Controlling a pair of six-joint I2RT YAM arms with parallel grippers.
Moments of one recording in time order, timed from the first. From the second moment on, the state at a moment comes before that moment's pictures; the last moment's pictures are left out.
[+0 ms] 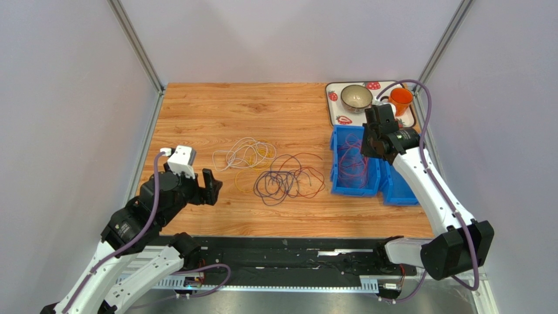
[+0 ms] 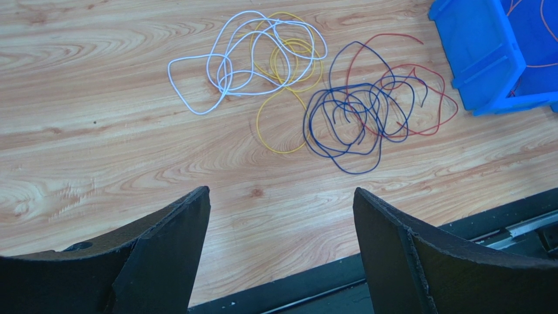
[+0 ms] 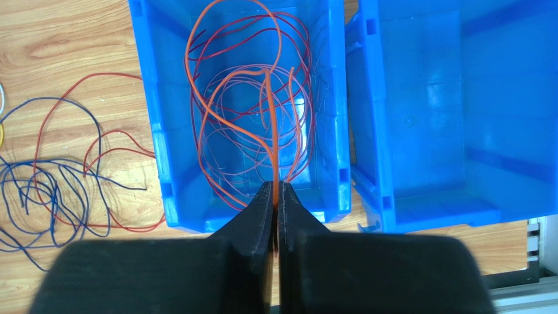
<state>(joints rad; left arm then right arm) -0.67 0.49 0.92 -0.89 -0.27 -0.32 0.28 1.26 1.24 -0.90 0.29 0.35</state>
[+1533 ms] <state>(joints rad) -0.78 1.06 0.90 -0.62 -0.06 -0.43 0.42 1.03 0.99 -0.81 -0.07 0.55</state>
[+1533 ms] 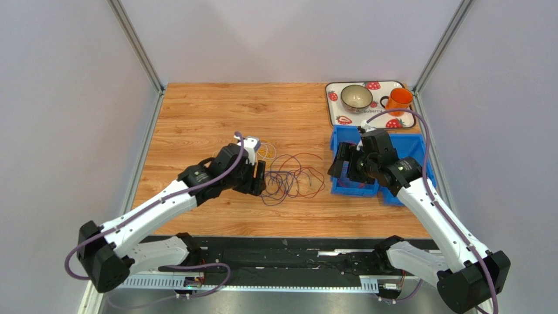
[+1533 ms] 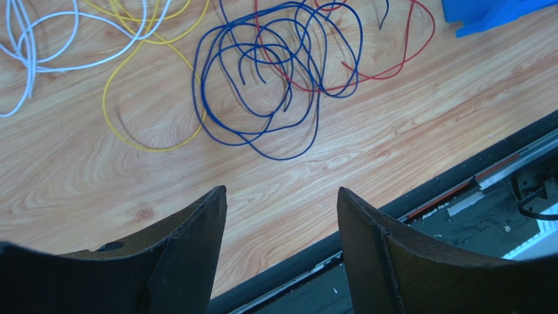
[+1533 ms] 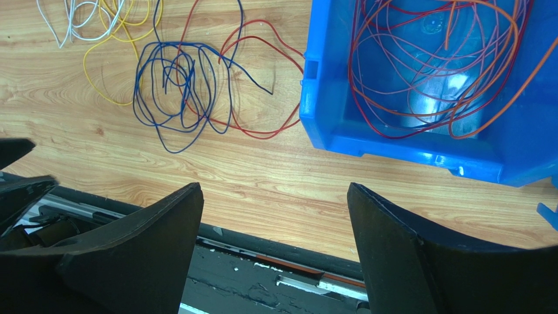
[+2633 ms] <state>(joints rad) -0.63 1.84 1.34 -0.58 -0.21 -0.31 0.42 1.04 0.93 -0.71 -0.16 0.52</state>
